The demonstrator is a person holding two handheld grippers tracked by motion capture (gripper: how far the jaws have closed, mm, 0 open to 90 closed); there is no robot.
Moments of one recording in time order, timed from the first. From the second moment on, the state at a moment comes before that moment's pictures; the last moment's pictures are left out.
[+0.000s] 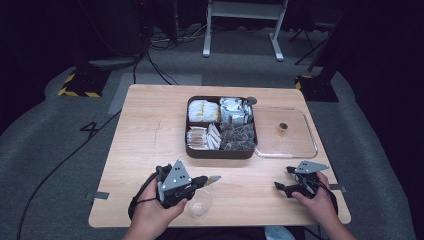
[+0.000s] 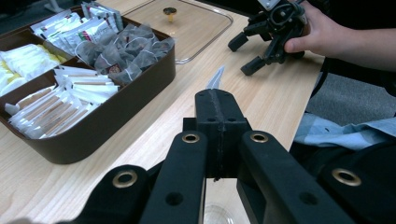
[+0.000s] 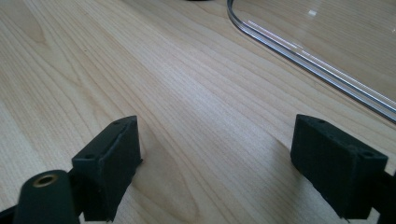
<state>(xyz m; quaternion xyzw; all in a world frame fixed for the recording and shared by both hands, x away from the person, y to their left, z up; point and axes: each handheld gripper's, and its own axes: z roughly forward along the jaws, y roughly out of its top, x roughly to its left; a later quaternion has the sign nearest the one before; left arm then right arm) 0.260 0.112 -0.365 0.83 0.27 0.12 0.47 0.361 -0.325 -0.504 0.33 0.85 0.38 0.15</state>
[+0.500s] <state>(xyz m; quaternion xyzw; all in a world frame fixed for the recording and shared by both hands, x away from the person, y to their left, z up) 0.244 0.106 -0.376 0.84 0.26 0.10 0.47 0.361 -0.325 -0.504 0.33 0.85 0.38 0.15</state>
